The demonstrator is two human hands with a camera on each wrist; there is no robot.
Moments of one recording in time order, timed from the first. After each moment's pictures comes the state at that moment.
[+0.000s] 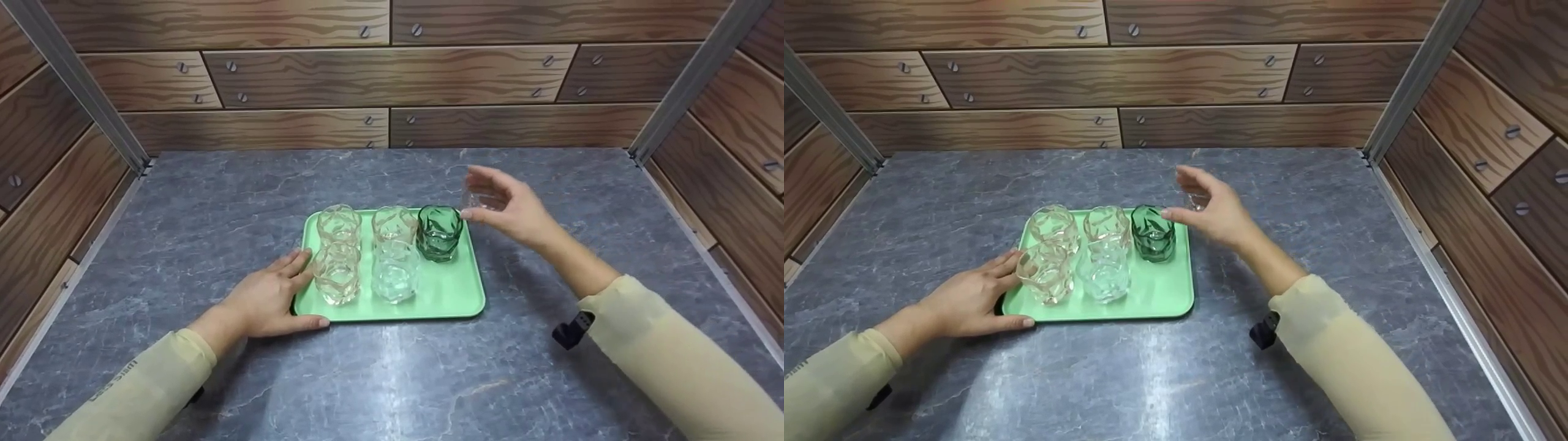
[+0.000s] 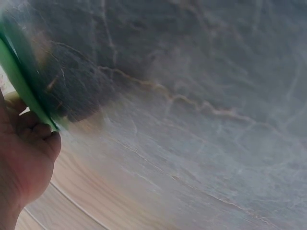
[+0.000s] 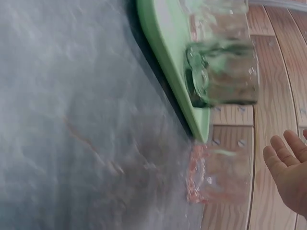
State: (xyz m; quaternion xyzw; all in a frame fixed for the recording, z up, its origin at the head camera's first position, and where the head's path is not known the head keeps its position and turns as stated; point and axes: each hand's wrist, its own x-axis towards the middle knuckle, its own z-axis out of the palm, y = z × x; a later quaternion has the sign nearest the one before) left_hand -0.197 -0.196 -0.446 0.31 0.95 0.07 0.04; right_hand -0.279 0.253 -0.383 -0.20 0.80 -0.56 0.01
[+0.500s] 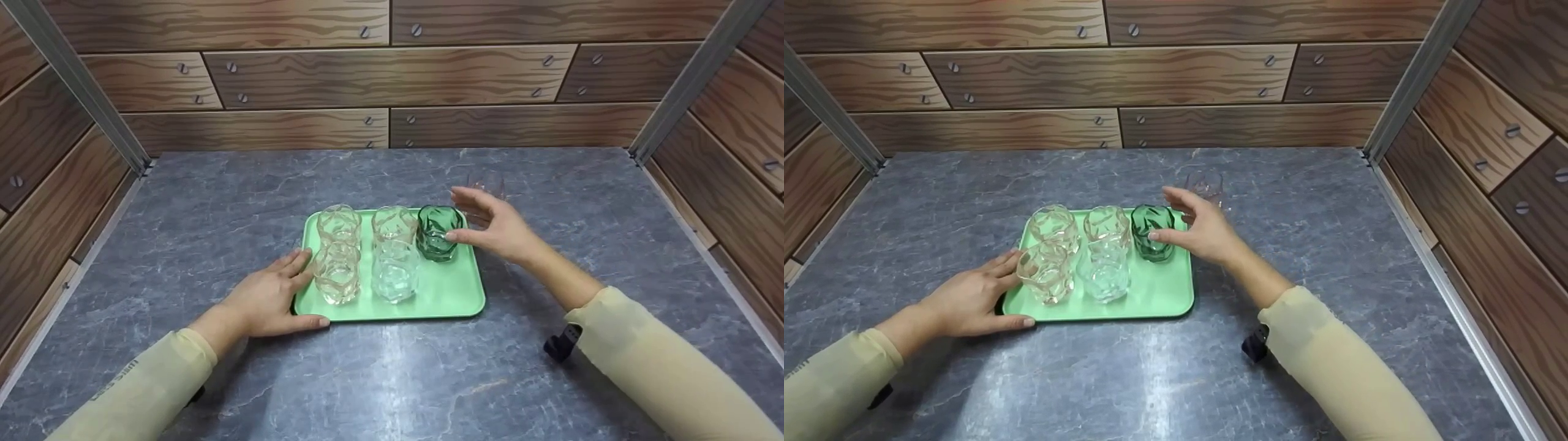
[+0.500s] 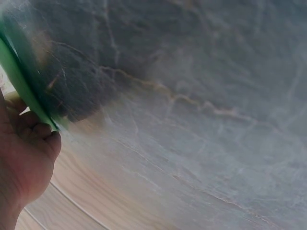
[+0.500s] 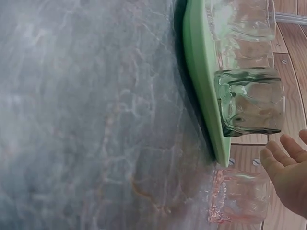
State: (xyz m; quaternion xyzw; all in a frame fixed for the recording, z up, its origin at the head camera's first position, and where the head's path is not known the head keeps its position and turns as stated) left_hand -0.196 -0.197 -0.445 0.32 0.94 0.07 0.03; right_hand -0.268 0.236 -0.407 -0.20 0.81 -0.54 0.05
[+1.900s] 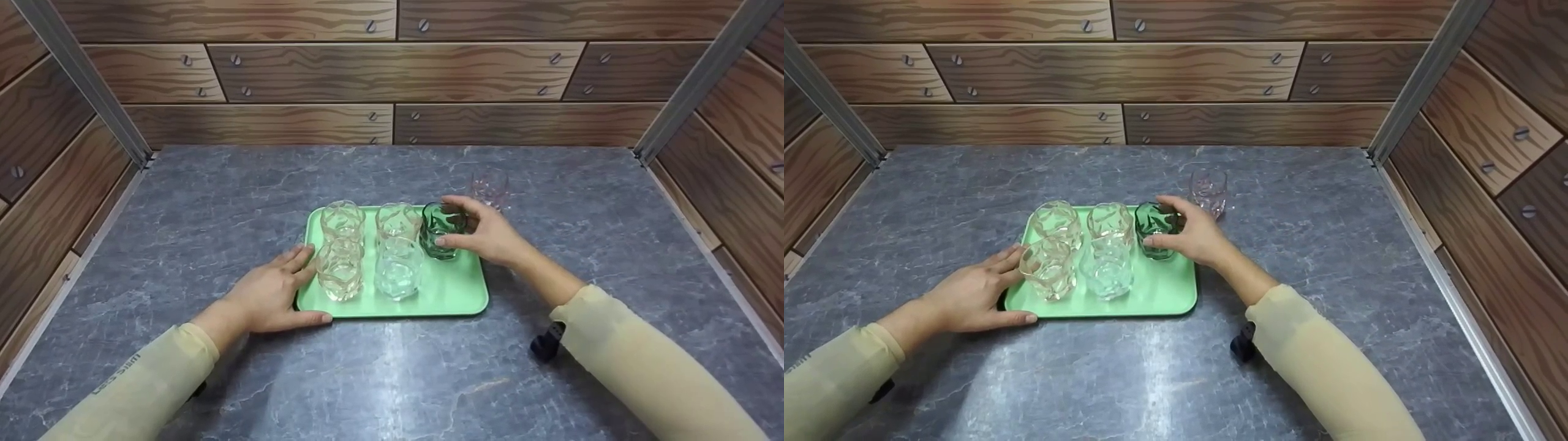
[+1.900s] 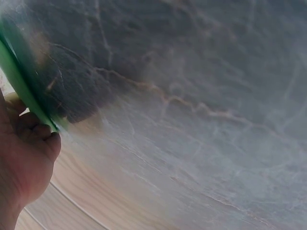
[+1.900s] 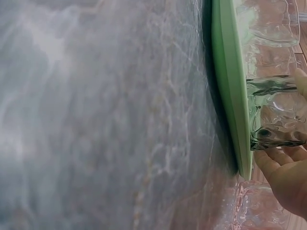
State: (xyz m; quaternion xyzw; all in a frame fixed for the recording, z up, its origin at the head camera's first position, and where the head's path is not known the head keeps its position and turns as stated) left_hand -0.195 -0.197 -0.445 0.32 0.94 0.07 0.04; right_hand -0.279 0.218 -0.427 -0.18 0.82 -0.53 0.09
